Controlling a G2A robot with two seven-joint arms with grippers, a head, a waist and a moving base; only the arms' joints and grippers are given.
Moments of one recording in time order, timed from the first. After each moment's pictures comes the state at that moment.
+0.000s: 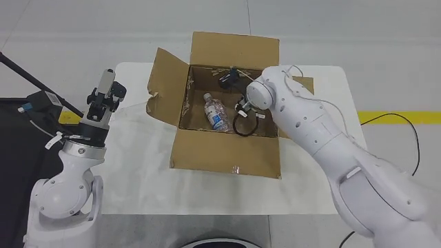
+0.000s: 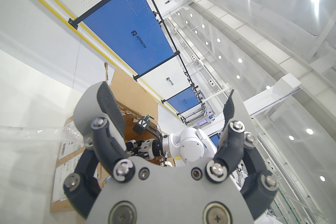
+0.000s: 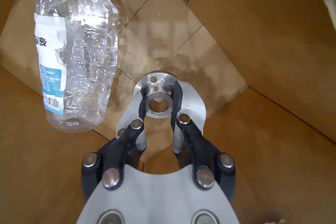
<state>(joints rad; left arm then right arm) 1.52 -1.37 -1.78 -2.15 0.12 -0.06 -0.28 -0.19 -1.50 0.44 -0.74 -0.69 -0.14 1.09</state>
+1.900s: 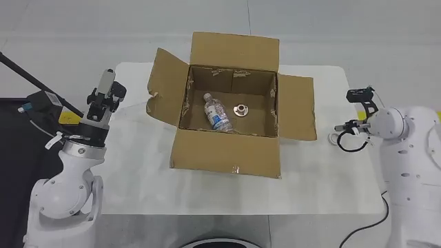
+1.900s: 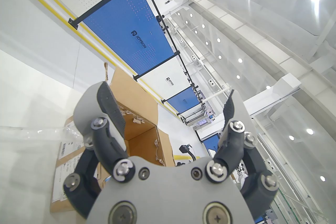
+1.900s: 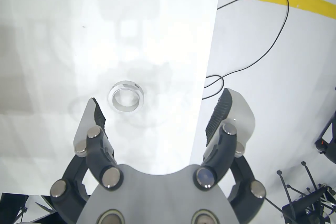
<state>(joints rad) 1.52 -1.37 -1.78 -2.15 0.12 -0.06 -0.28 -0.79 -1.10 1.54 -1.23 -1.24 -0.20 1.36</state>
